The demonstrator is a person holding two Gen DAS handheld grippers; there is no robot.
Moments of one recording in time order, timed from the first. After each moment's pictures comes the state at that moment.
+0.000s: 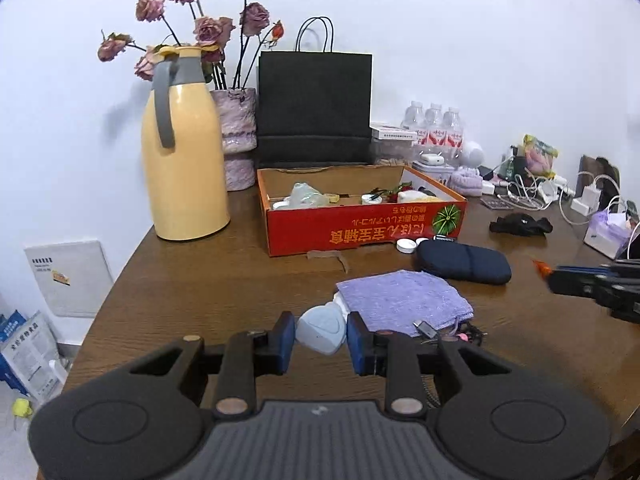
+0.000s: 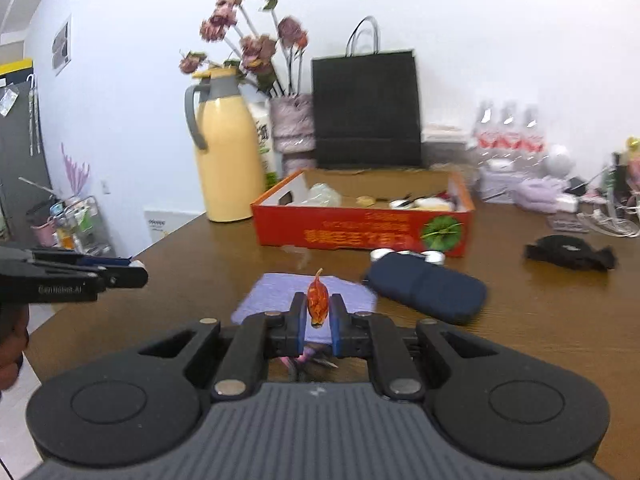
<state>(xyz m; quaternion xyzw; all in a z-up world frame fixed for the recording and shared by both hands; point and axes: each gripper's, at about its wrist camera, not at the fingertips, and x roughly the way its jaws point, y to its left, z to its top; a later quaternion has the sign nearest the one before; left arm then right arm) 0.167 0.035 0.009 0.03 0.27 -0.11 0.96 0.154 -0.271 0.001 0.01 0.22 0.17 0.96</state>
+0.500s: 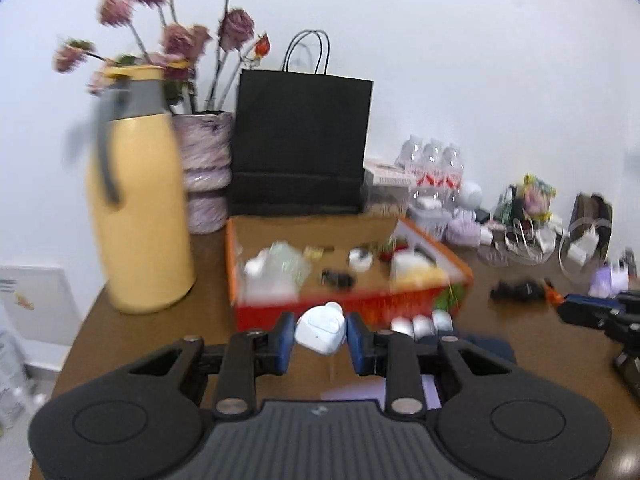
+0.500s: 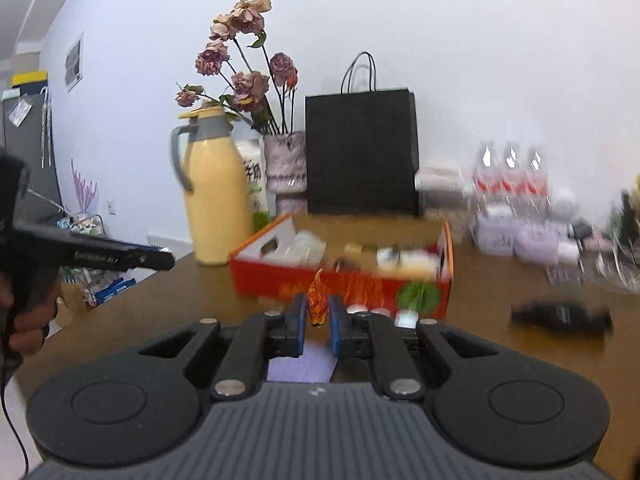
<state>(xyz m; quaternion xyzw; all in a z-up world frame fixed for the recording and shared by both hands) 0.320 0.020 0.050 -0.01 0.26 -0.15 0.95 0.264 -0.297 0.043 0.01 0.19 0.21 0.96</state>
